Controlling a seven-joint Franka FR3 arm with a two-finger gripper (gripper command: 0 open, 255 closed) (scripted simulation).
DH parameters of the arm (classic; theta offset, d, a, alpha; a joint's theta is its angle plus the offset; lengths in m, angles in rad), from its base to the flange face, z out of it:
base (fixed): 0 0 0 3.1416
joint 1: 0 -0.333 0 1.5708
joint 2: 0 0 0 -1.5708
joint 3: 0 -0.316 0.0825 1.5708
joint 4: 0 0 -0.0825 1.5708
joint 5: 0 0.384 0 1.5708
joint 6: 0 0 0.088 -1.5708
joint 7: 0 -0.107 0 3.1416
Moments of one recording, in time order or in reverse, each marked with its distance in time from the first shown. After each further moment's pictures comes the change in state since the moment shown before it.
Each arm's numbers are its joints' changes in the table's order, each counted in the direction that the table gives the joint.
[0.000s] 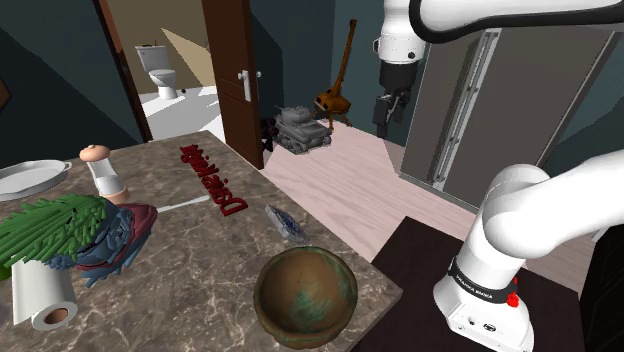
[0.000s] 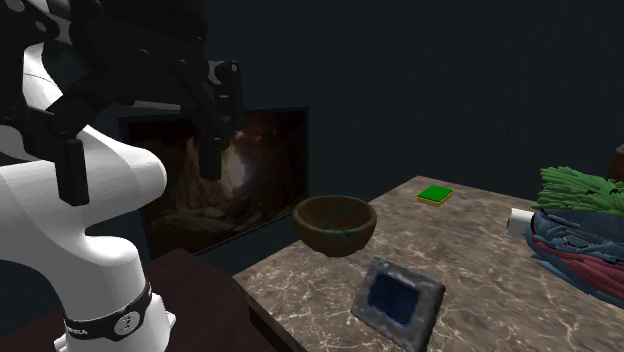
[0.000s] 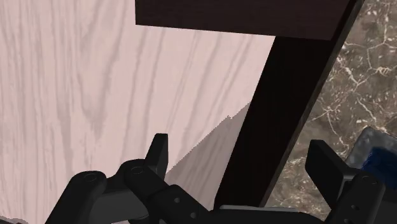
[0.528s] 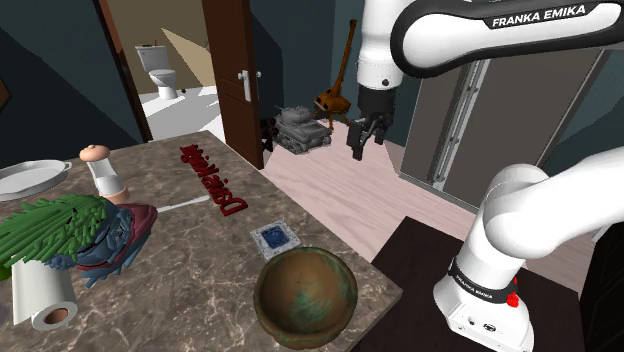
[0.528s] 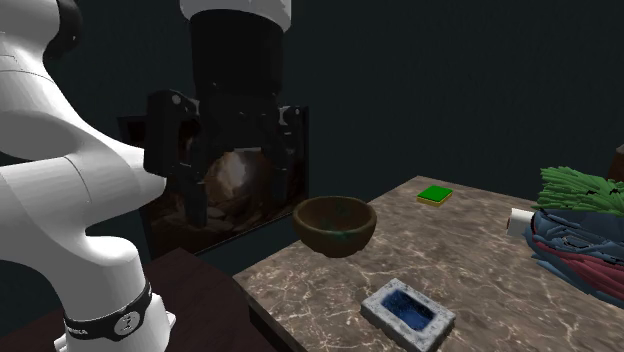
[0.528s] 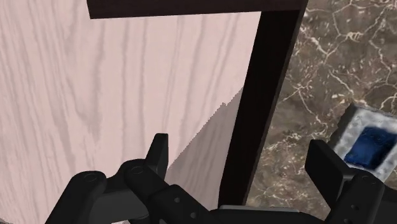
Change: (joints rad) arm -0.017 0.029 -0.132 0.088 0.101 0.154 -0.221
